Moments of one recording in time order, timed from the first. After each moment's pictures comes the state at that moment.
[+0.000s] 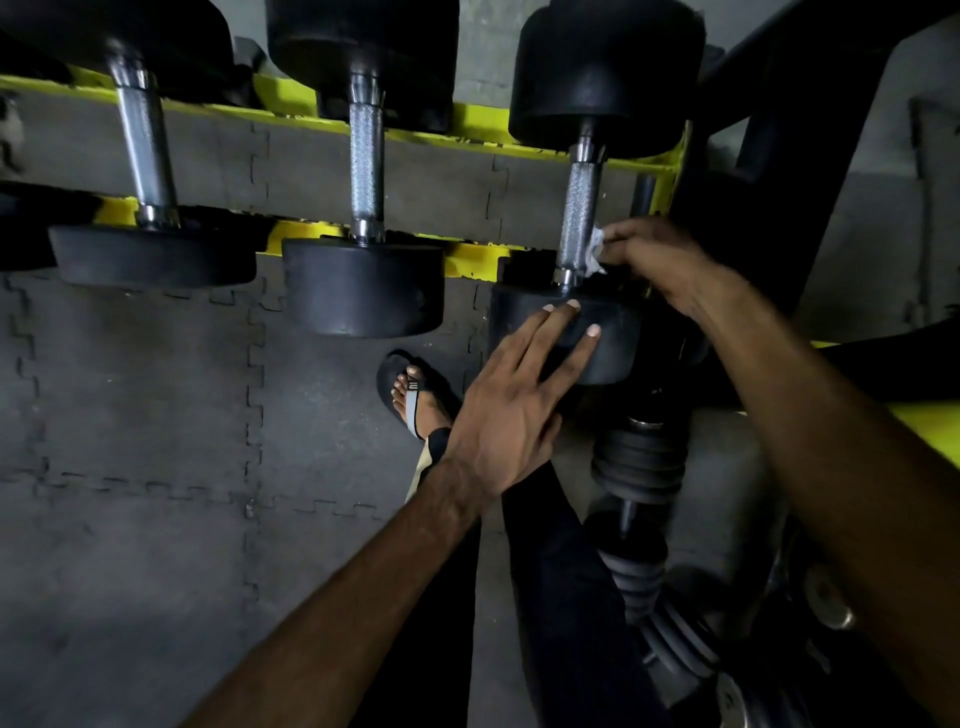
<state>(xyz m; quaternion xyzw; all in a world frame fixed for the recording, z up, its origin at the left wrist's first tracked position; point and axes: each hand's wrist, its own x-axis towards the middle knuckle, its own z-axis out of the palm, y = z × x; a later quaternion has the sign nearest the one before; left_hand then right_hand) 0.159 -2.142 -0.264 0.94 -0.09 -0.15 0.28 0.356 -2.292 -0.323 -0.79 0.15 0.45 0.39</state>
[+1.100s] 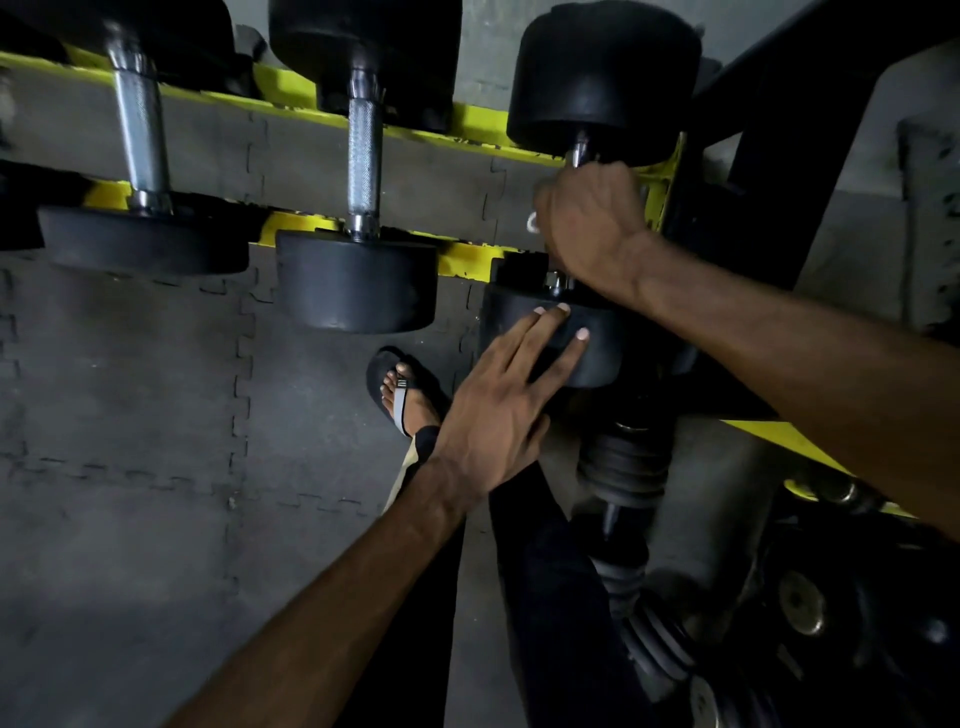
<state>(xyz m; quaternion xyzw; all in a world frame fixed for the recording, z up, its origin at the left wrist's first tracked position) 0.159 -2.144 -0.263 0.95 -0.08 -0.14 0.28 0.365 -2.209 -0.279 -0.89 -0.38 0.19 -0.16</state>
